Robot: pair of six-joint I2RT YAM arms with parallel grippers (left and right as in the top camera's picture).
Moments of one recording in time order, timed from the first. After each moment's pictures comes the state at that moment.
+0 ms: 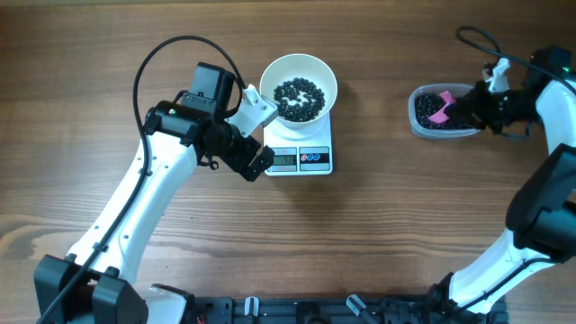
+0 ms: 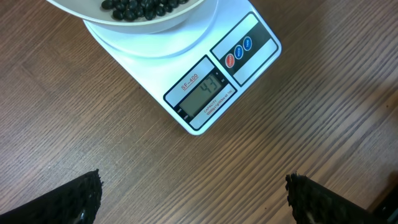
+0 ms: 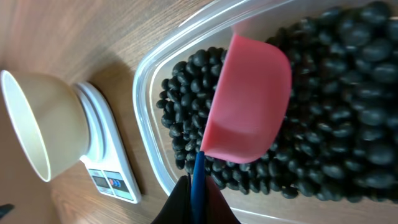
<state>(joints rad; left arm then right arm) -0.32 1.52 1.25 -0.97 0.28 0.40 -0.40 1.98 1.51 -0.99 -0.67 0.01</state>
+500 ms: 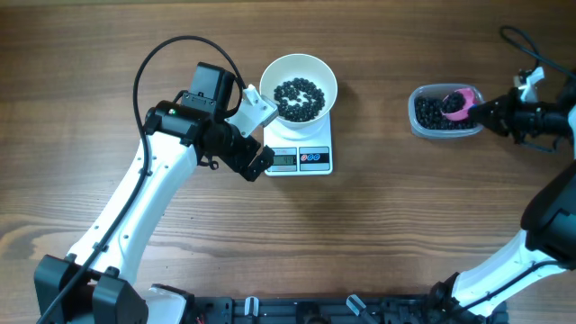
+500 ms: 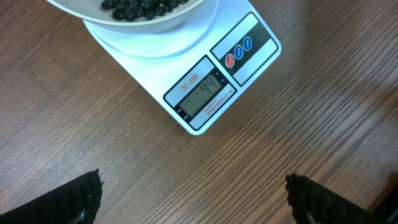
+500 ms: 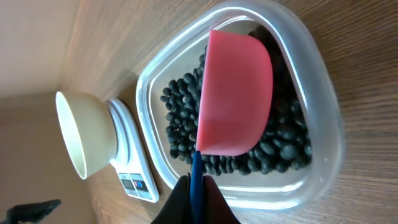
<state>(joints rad) -0.32 1.52 1.25 -0.97 0.28 0.40 -0.56 1.99 1.51 -1.04 -0.81 -0.07</state>
